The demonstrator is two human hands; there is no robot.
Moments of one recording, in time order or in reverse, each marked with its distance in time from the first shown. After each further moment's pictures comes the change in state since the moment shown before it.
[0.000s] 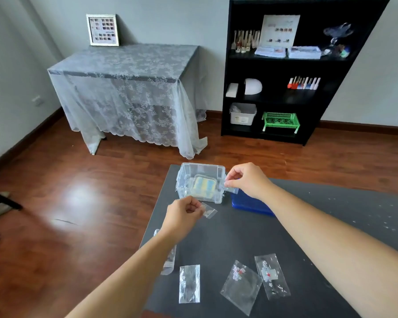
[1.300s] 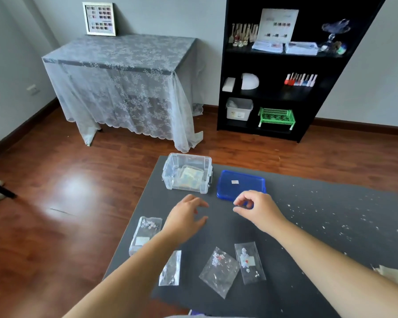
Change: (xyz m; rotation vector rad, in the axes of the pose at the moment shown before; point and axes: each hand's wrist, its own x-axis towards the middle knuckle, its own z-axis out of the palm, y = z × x) left_hand -0.020 0.003 0.041 0.416 -0.125 0.234; right_hand -0.079 0.076 0.004 -0.035 0.043 -0.042
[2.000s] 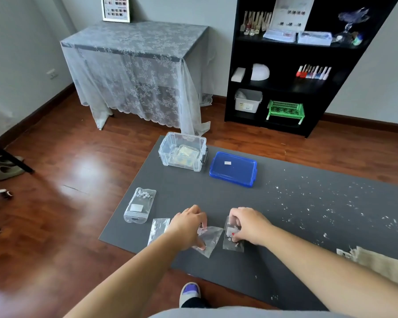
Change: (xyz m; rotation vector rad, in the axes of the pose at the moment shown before) left_hand -0.061 0.024 0.066 0.347 -0.319 -0.044; right_hand -0.063 0.038 0.014 -0.443 -0.445 0.029
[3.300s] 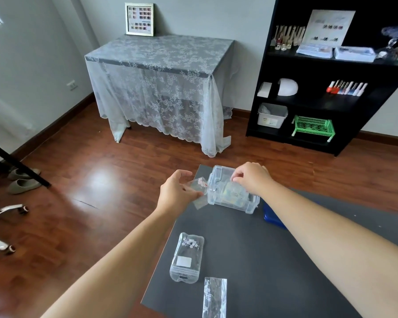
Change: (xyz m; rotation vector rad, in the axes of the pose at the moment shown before) left_hand 0.046 -0.159 -0.160 -0.881 0.532 -0.323; right_hand 0.195 -0.141 -0.119 0.024 0.289 0.033
